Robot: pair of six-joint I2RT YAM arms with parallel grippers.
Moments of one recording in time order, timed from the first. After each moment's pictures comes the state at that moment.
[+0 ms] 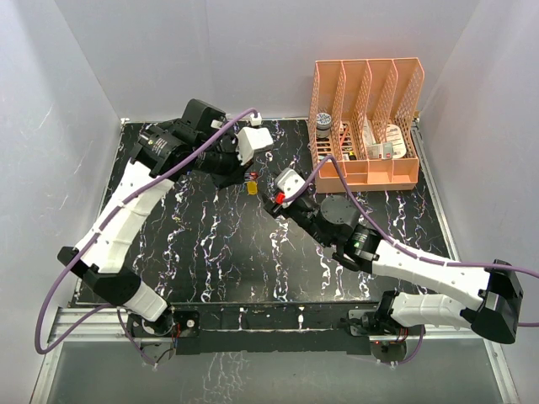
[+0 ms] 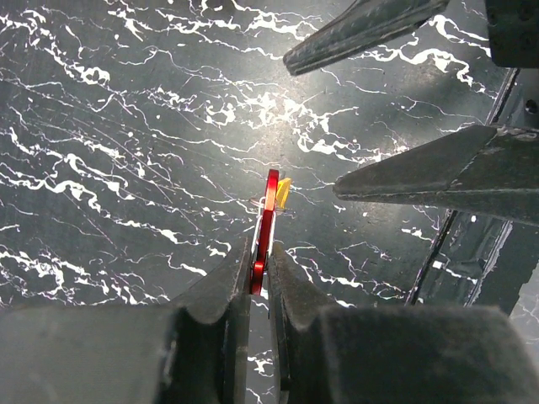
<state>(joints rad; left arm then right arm) -0.64 1.54 1.96 -1.28 0.31 0.52 1.04 1.10 0.85 0.38 0.29 -0.41</state>
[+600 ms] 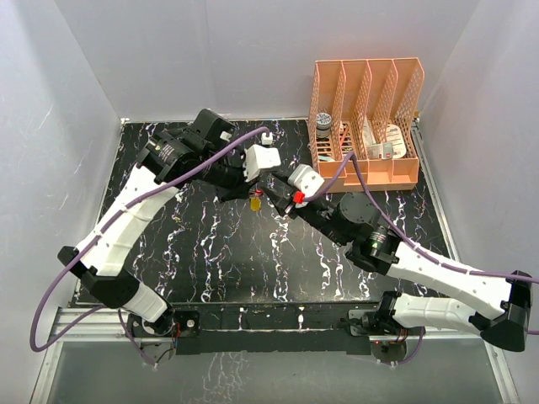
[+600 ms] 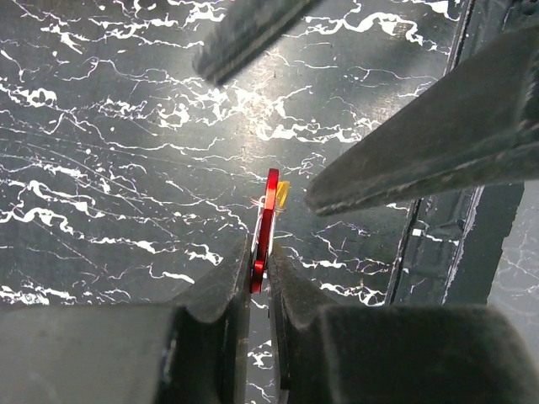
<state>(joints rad) -0.70 1.52 1.93 -1.34 0.36 0.59 1.04 1.01 0.92 0.28 0.16 -0.35</state>
